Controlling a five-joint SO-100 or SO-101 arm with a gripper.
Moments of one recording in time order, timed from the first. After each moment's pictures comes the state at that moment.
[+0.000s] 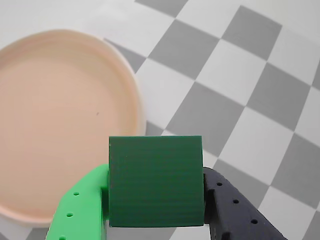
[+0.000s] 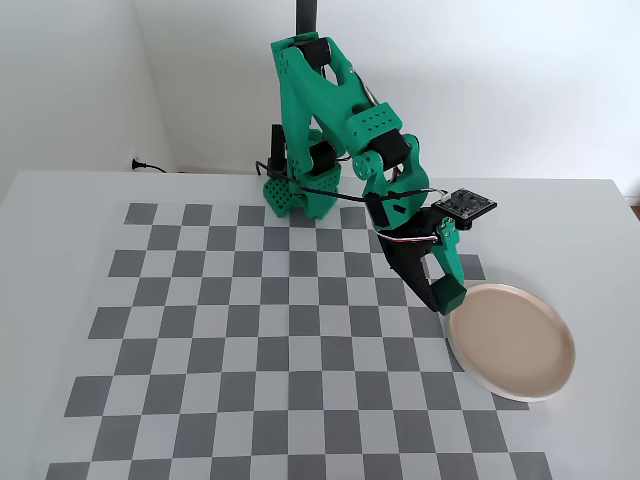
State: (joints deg) arm -37.0 119.0 133.0 28.2 -86.1
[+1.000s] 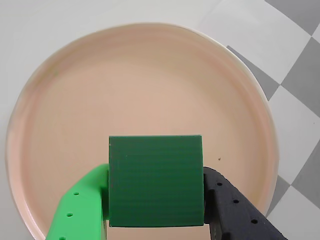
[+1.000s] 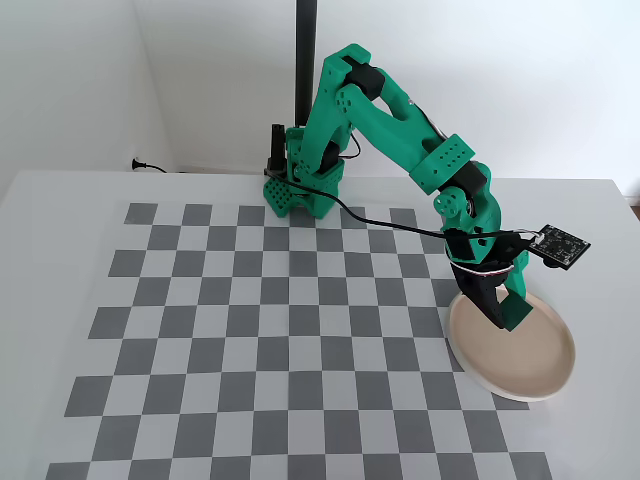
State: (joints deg) arm -48.5 84.0 100.5 32.3 -81.8
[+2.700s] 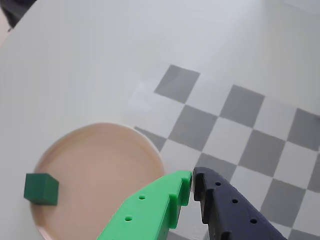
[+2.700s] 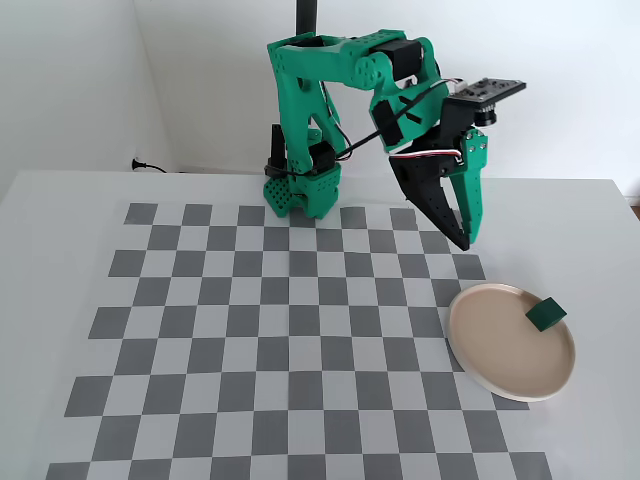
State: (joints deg) arm -34.5 127.4 101.2 58.7 -78.1
